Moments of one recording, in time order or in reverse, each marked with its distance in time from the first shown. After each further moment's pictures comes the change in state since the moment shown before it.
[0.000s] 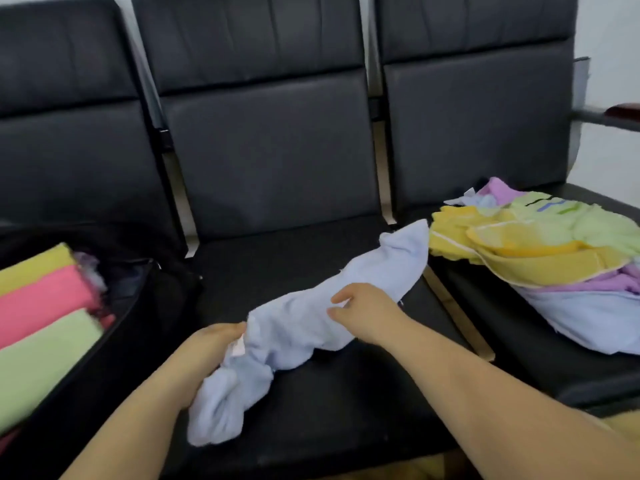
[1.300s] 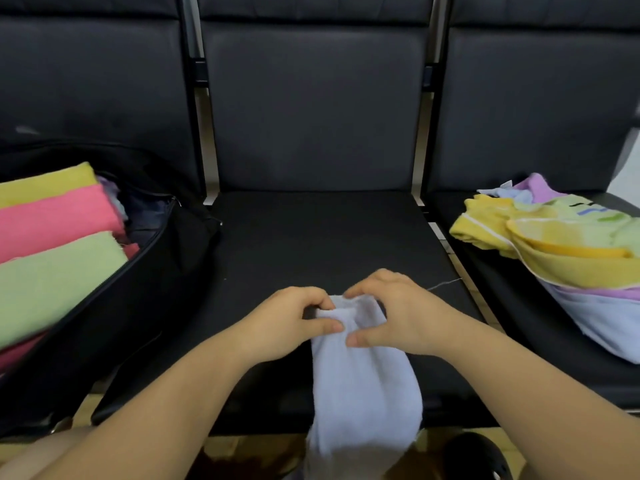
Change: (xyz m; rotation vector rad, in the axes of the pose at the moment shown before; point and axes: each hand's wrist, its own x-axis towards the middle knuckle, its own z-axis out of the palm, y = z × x) left_hand -0.022 -0.011 0.036 0.278 -0.194 0.547; right_hand -0.039 -0.001 0.000 -0.412 -0.196 -0.320
